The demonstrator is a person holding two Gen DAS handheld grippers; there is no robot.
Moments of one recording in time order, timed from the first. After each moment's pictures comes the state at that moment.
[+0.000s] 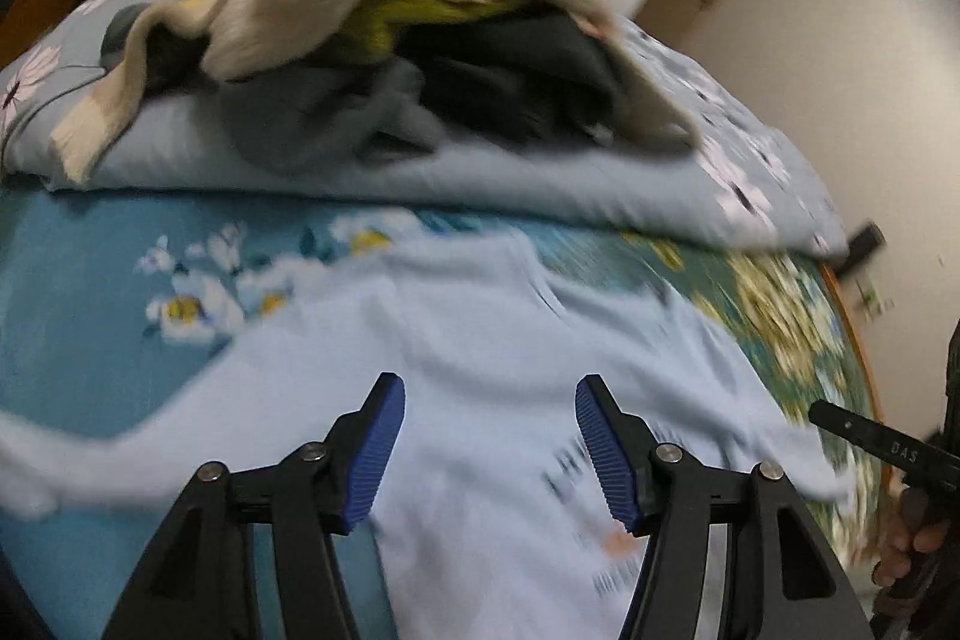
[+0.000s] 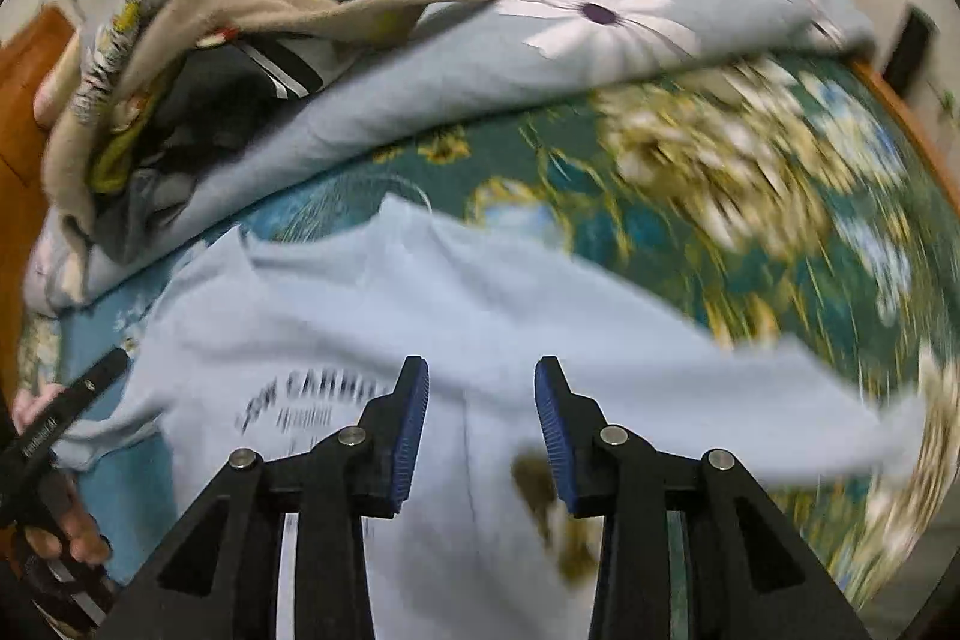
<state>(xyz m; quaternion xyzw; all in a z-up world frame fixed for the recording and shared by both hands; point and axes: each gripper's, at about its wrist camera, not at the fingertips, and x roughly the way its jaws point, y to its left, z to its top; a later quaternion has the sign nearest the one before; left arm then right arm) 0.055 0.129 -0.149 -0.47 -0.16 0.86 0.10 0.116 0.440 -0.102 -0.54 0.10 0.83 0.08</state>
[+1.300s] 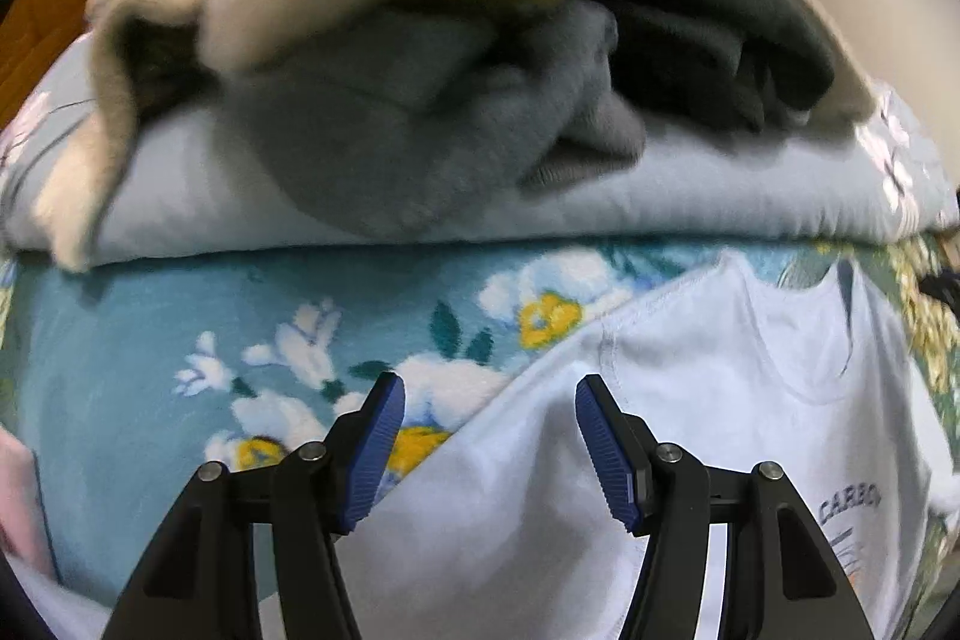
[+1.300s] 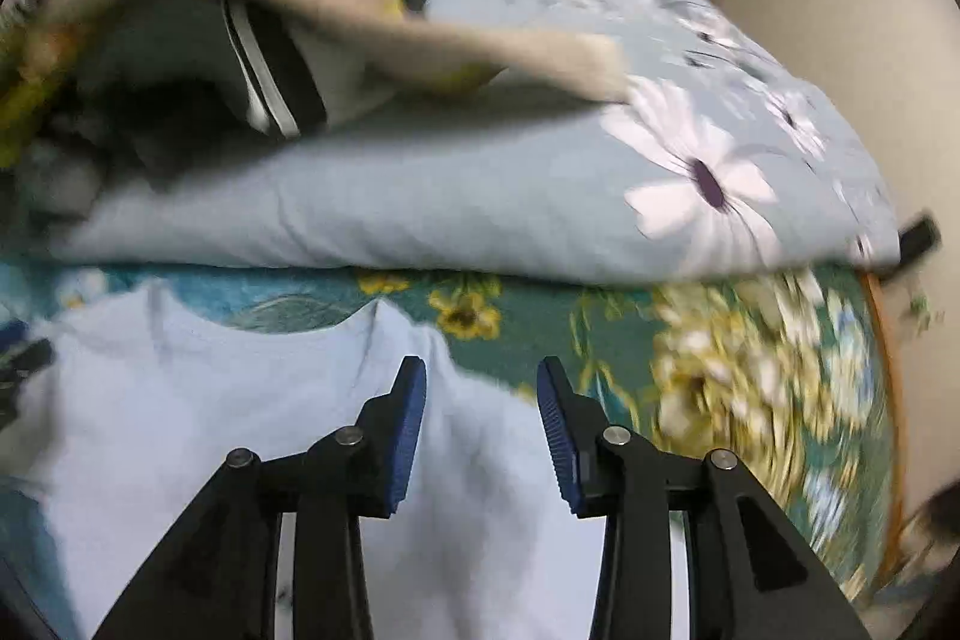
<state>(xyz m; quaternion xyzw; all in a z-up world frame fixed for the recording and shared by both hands) 0.002 0.106 -0.200 -0.51 -0.08 0.86 0.00 0.015 0.411 -0.115 -0.52 -0.08 0.85 0.09</state>
